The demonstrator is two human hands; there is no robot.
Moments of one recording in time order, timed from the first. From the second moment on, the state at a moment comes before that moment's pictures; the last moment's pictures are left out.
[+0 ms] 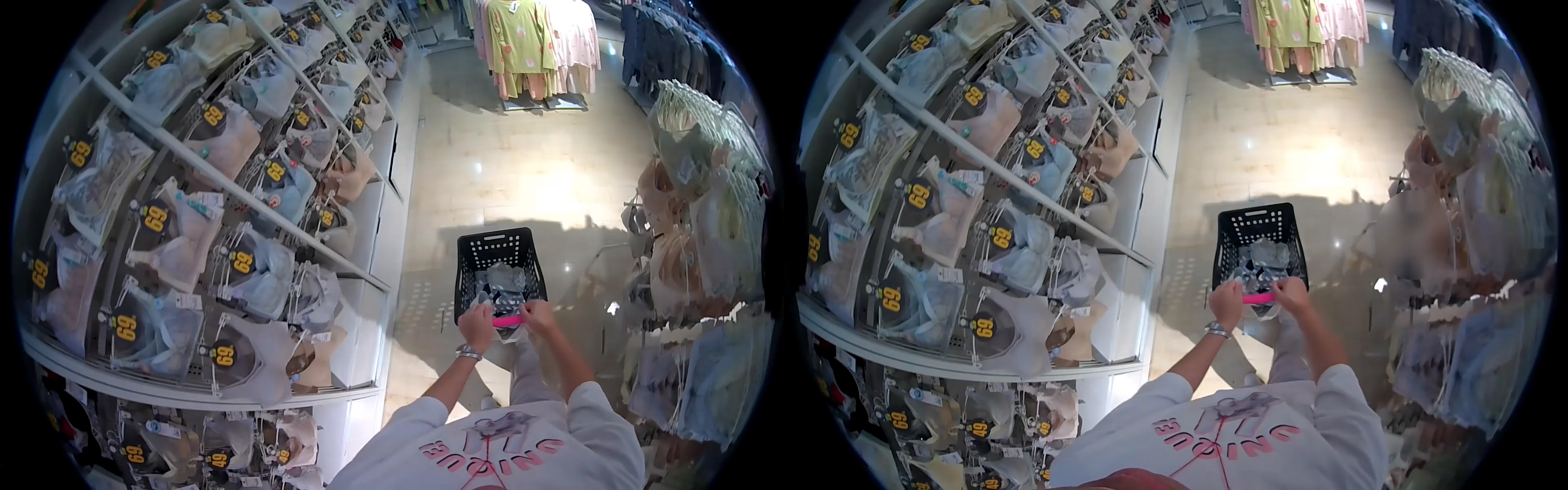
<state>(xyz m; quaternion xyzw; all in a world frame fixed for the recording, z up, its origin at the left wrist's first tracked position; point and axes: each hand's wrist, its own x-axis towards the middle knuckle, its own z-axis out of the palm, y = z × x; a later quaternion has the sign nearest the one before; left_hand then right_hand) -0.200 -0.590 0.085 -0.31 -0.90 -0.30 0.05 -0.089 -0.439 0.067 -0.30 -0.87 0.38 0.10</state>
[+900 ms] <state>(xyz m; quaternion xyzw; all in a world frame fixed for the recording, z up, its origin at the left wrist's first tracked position) -0.714 -0.295 0.358 -0.12 -0.54 -0.82 -0.16 -0.478 0.063 0.308 -0.10 -0.23 0.90 0.34</state>
